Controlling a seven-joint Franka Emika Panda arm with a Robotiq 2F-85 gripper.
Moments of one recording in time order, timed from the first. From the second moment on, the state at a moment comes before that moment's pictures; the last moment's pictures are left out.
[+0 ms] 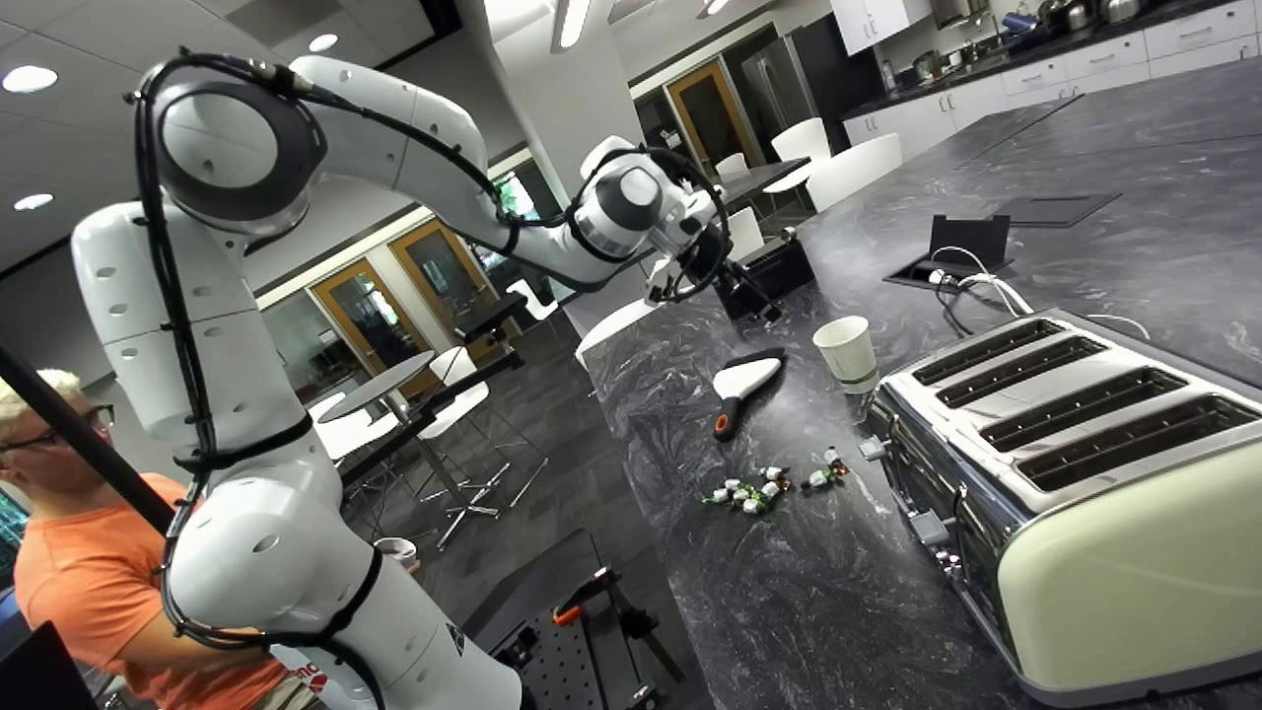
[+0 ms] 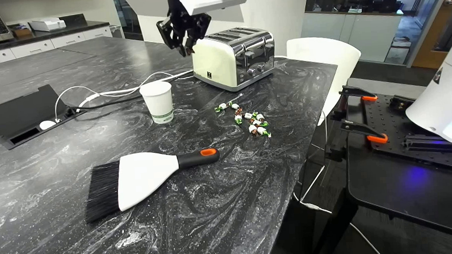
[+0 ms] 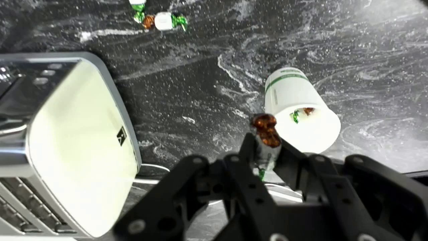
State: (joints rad) arm 0.20 0.28 0.10 -2.07 -0.55 2.56 1.10
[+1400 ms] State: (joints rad) arm 0.32 0.75 -0.03 -1.50 -0.38 2.41 0.77
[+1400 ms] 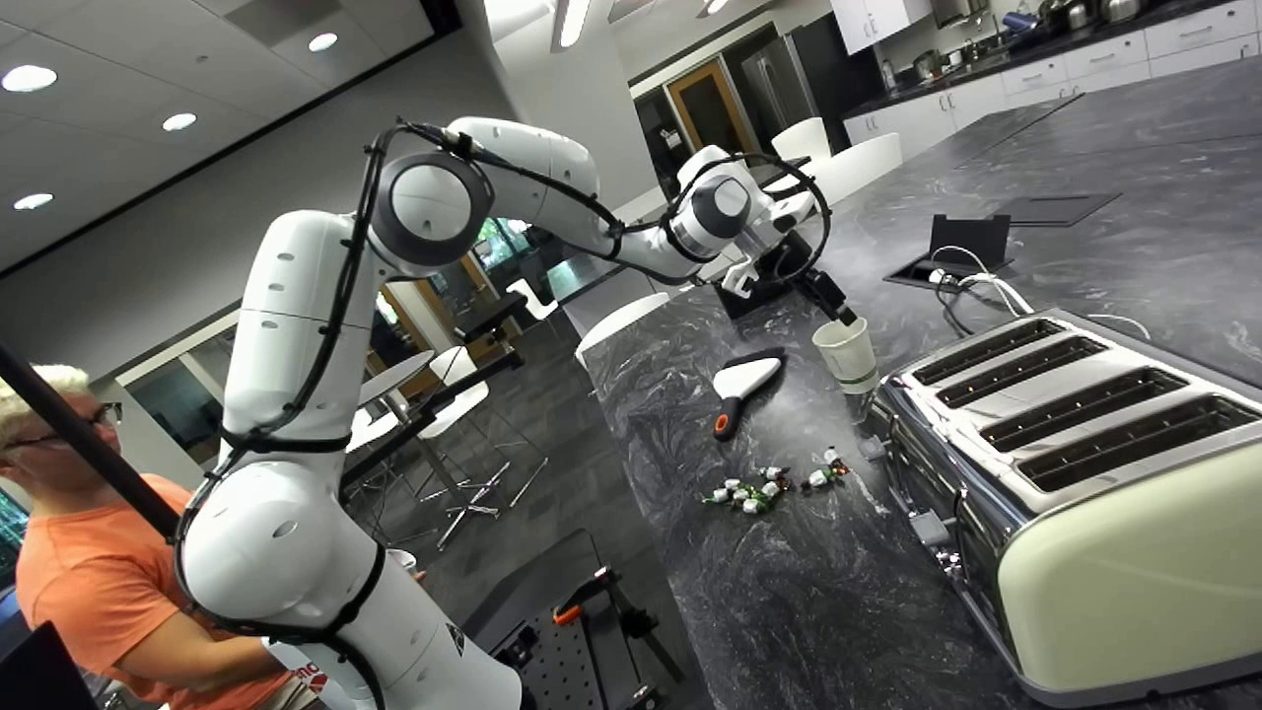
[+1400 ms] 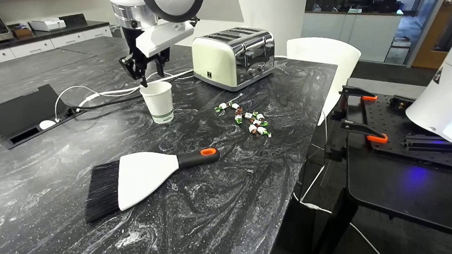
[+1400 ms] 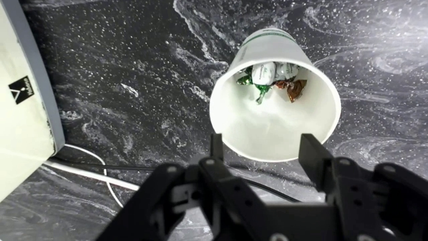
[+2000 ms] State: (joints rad) arm 0.31 0.55 -0.03 -1.69 -0.28 2.43 0.67
